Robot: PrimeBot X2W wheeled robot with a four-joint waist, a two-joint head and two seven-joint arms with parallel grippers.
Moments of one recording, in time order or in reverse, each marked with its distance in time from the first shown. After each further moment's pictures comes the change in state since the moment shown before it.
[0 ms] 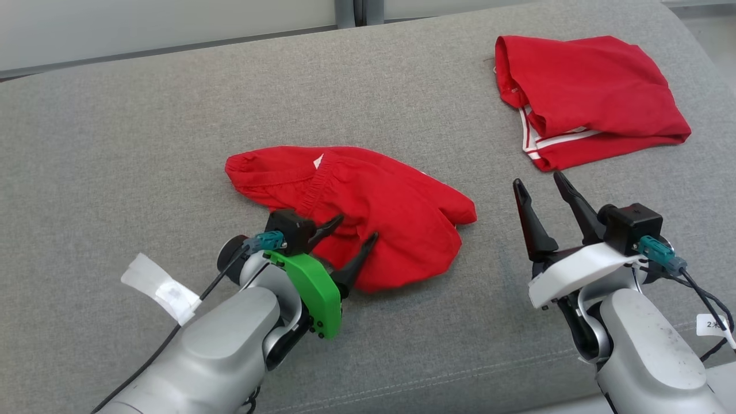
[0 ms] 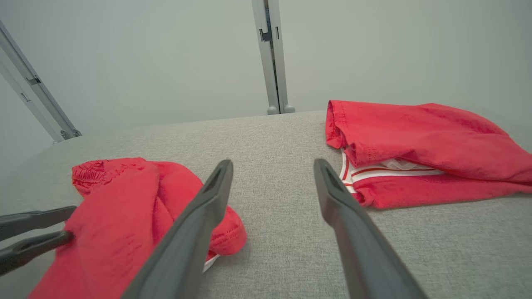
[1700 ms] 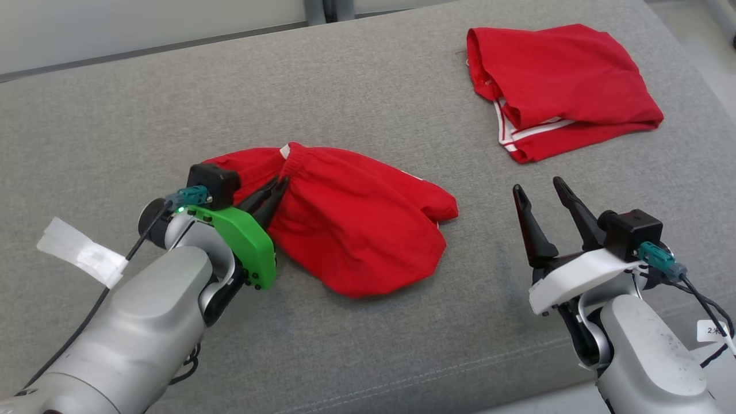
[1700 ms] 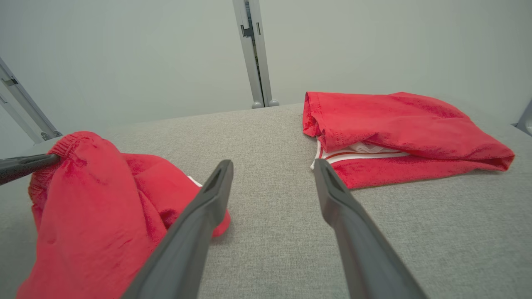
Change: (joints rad) left arm -0.115 0.113 0.010 0.090 -0.062 0.000 -0.001; right arm 0.021 0.000 -0.005 -0.014 -0.001 0.000 0.000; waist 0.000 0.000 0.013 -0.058
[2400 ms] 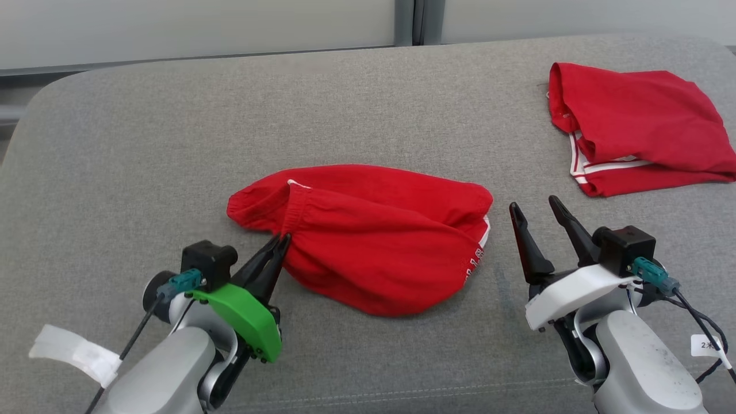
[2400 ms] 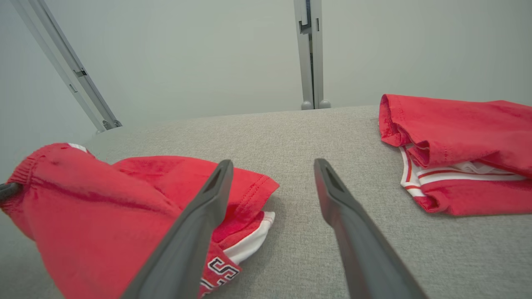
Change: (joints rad) left arm 0.316 0.077 0.272 -0.330 0.199 0.089 -0.002; right arm 0.040 0.015 0.002 0.010 0.002 0.000 0.000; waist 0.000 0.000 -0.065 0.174
